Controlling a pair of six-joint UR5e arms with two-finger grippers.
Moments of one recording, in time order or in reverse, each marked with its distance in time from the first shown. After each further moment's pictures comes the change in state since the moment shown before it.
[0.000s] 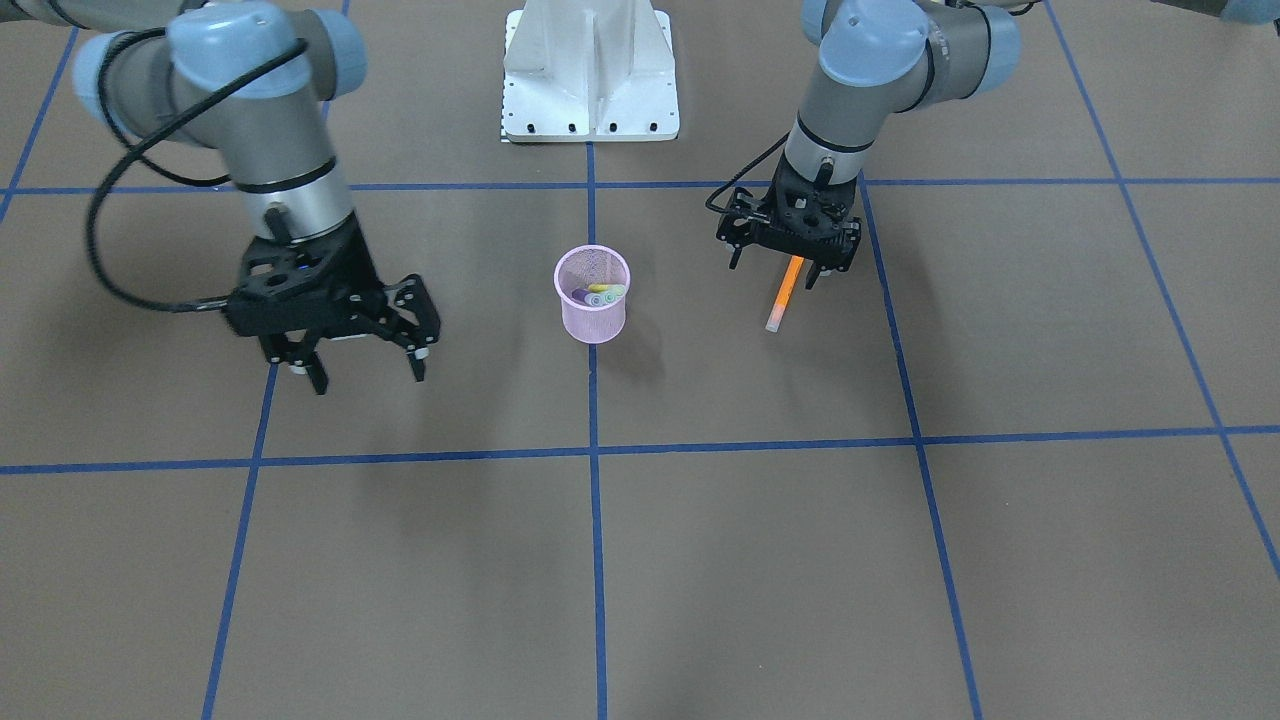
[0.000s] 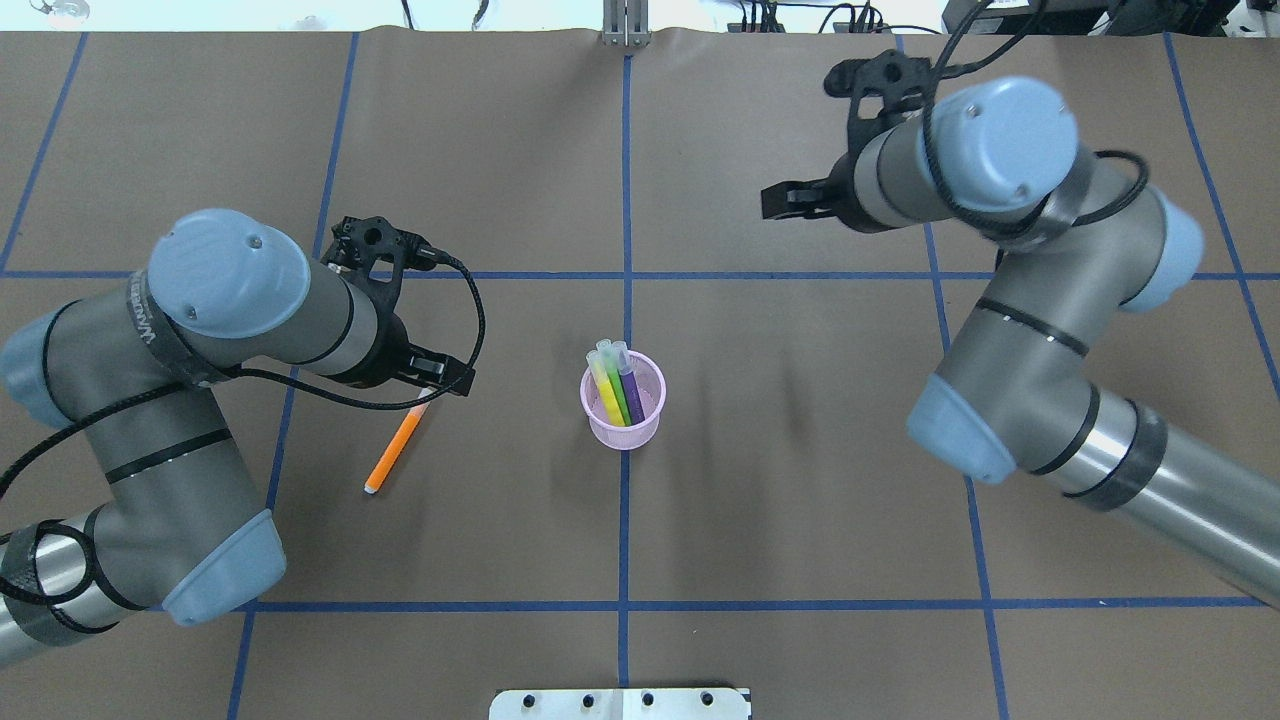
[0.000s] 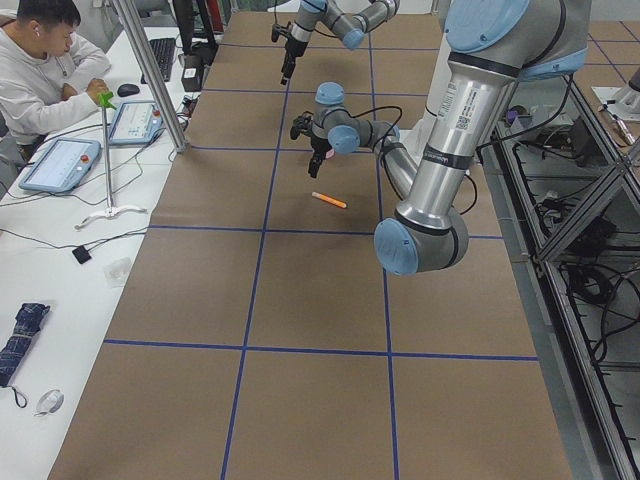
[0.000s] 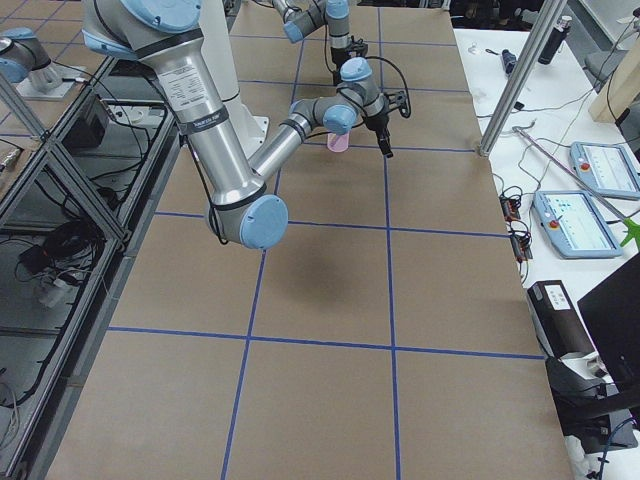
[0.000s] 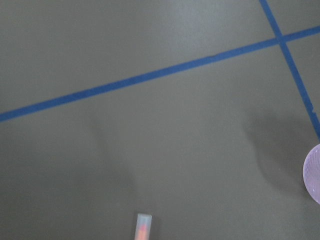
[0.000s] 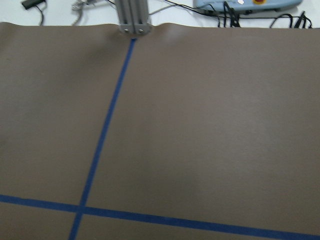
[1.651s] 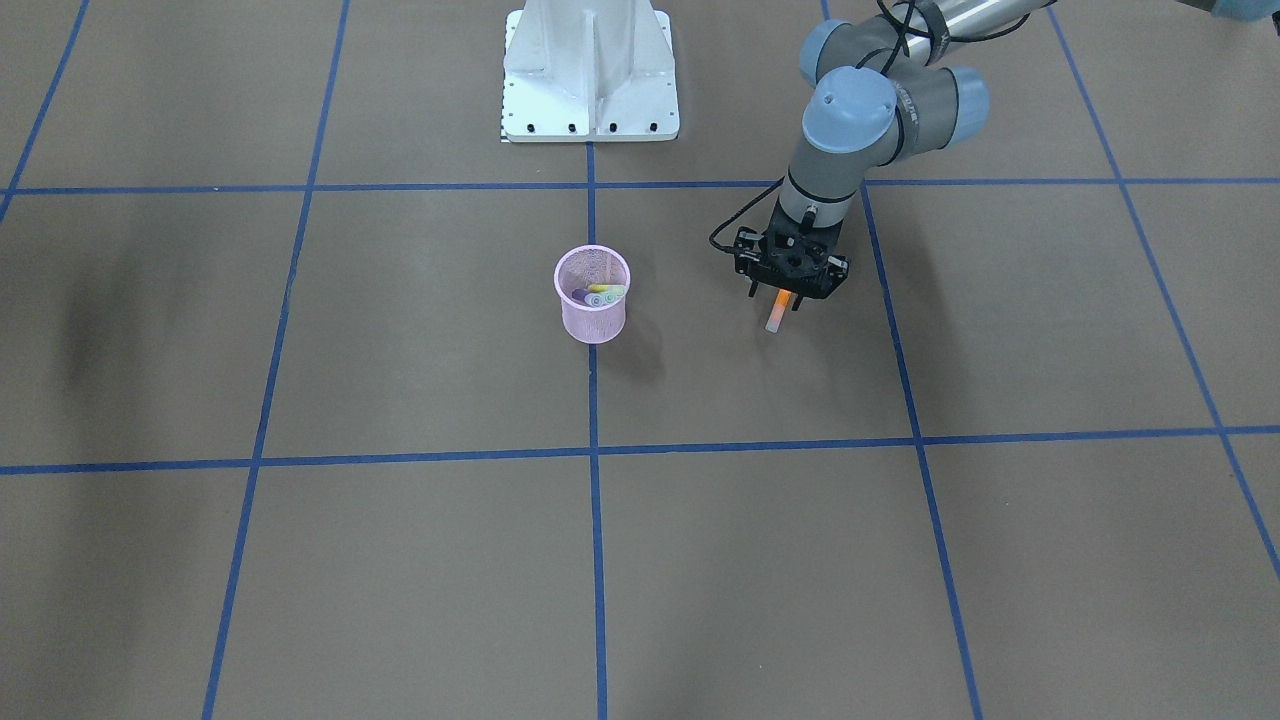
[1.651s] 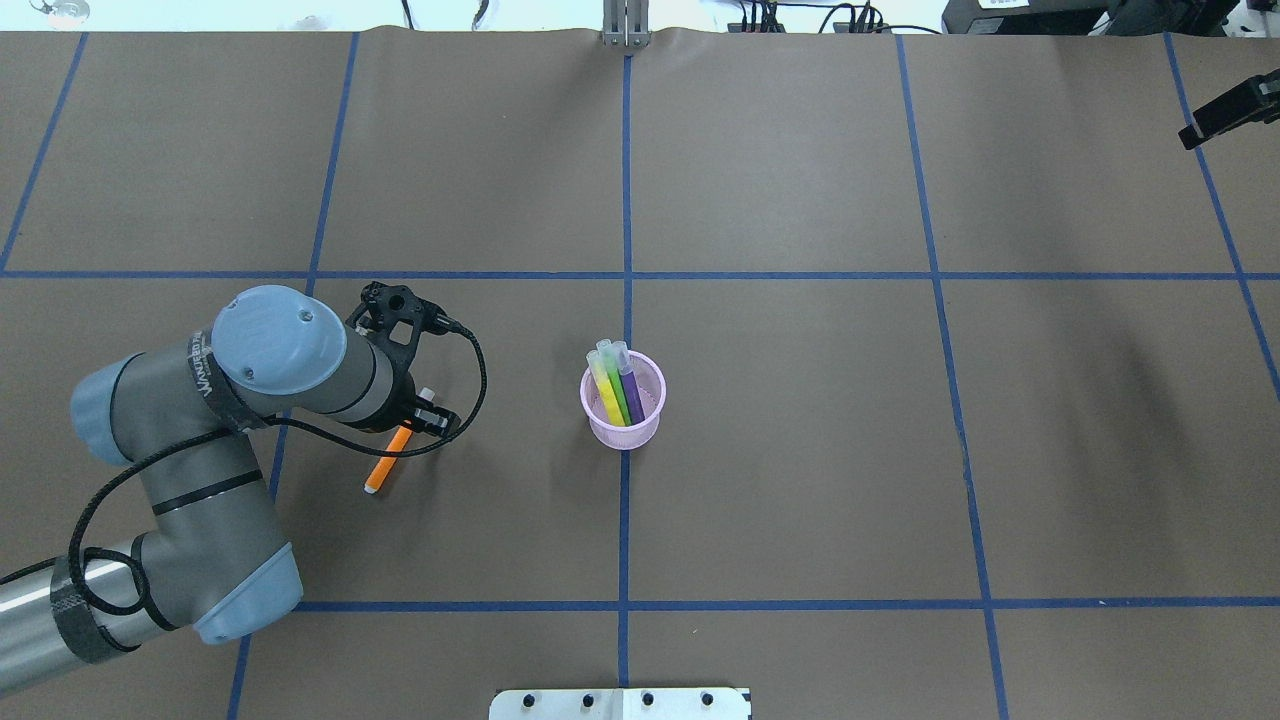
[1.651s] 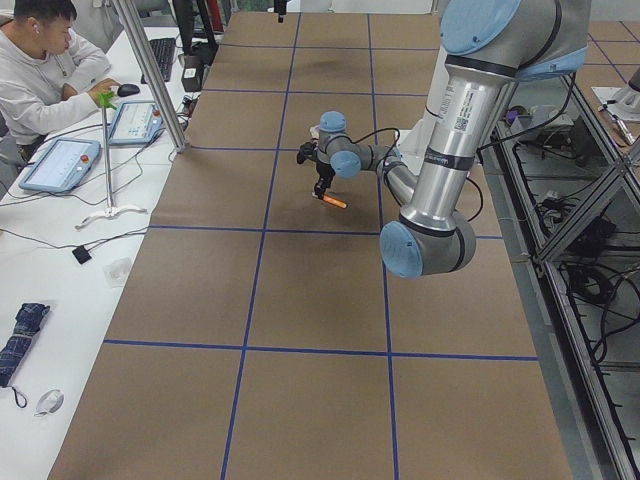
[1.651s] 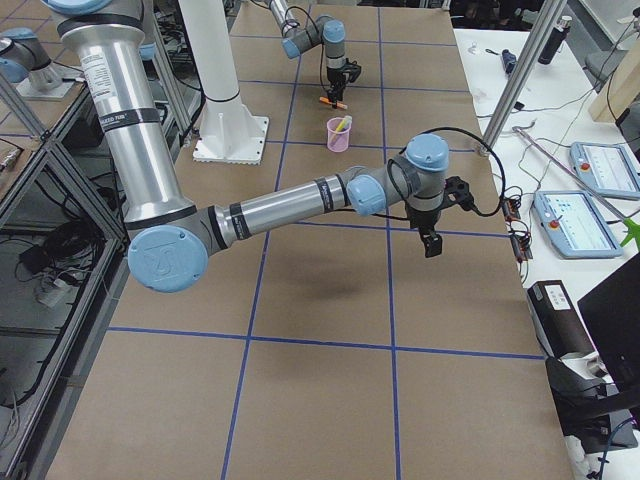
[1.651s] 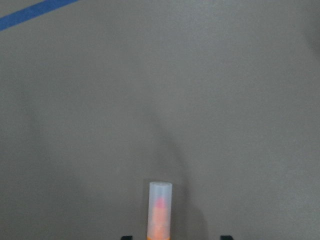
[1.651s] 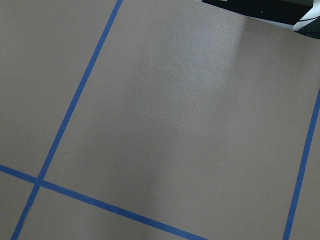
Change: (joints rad) left arm 0.052 0.036 0.141 -0.118 0.027 0.075; right arm 0.534 -0.213 -0.183 -0.026 0.451 -0.810
